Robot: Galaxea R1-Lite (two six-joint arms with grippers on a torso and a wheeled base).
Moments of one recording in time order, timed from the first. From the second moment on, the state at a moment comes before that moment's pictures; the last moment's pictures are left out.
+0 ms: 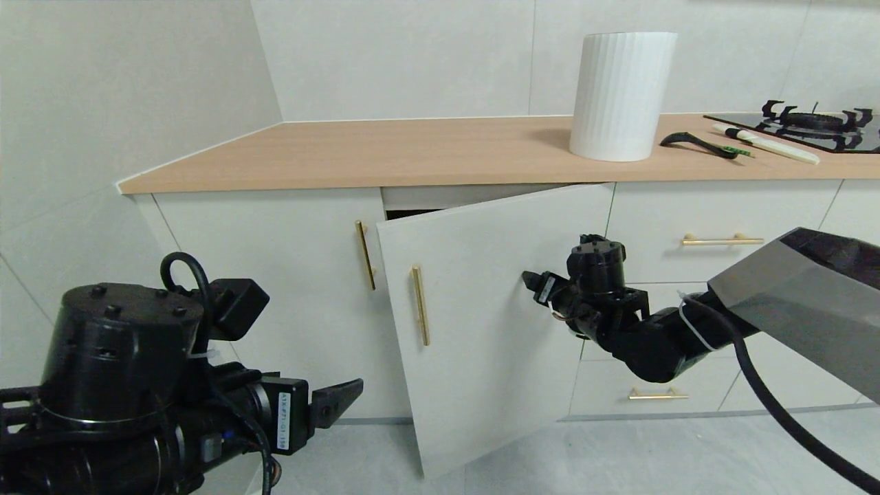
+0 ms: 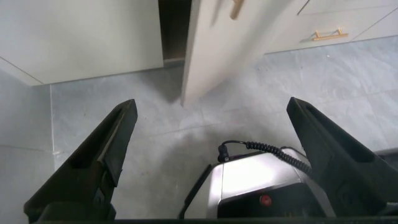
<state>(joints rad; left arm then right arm) -0.61 1.36 -0.61 -0.12 0.25 -0.36 0.51 2.25 -1.21 -0.73 -0.33 0.62</state>
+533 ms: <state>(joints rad) -0.61 1.36 -0.61 -0.12 0.25 -0.36 0.46 2.33 -1.30 -0.73 -0.41 0.62</state>
